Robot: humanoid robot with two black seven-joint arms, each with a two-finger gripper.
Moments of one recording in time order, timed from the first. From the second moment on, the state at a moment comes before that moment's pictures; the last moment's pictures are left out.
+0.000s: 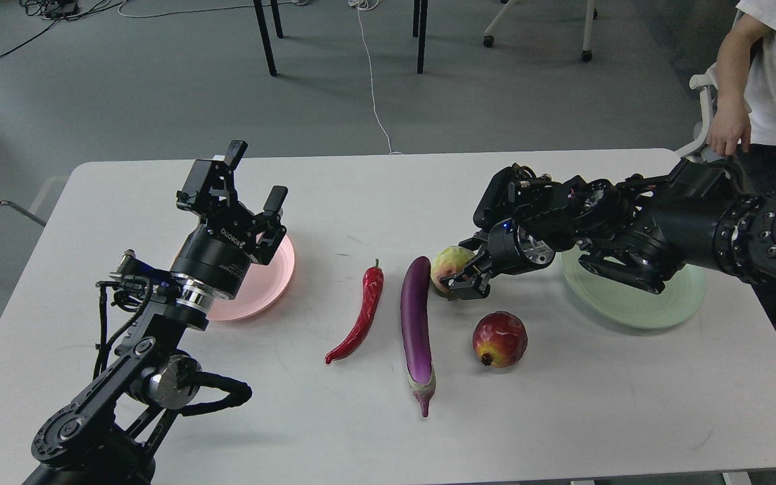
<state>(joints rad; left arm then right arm) -0.16 0.14 -1.14 -1.38 0.78 -0.11 -0.40 1.41 -0.10 -0.82 0.74 -1.32 -0.02 0.49</state>
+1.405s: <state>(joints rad) -0.15 0.12 -1.13 -1.39 0.79 -0.12 -0.40 1.30 -0.53 -0.84 0.59 -1.49 -0.06 0.49</state>
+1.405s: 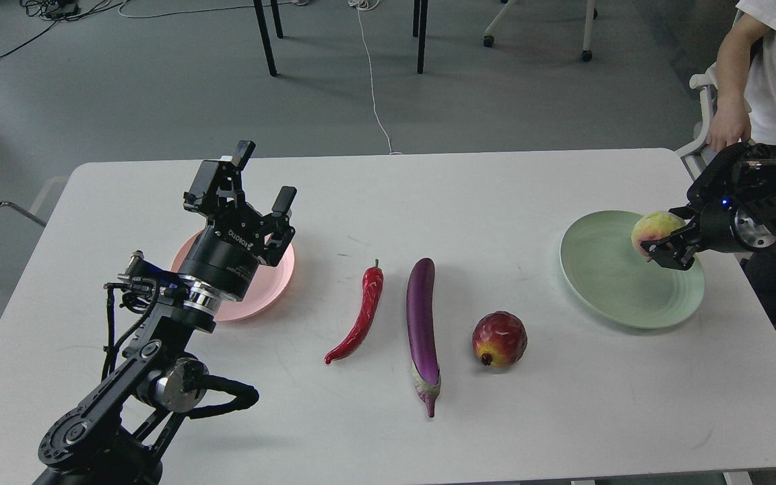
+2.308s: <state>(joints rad) -0.14 0.11 -1.13 -1.39 0.79 -0.12 -0.40 1.54 -0.70 -0.73 1.18 -1.34 -0.04 0.49</state>
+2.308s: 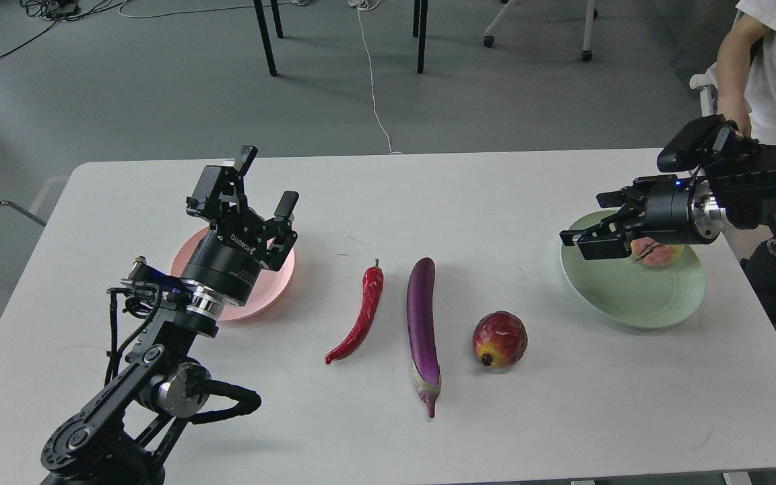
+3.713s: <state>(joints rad) -0.12 0.10 -1.14 -1.40 0.79 -0.11 -0.40 1.47 -0.44 -0.85 1.24 -1.27 -0.02 0.49</state>
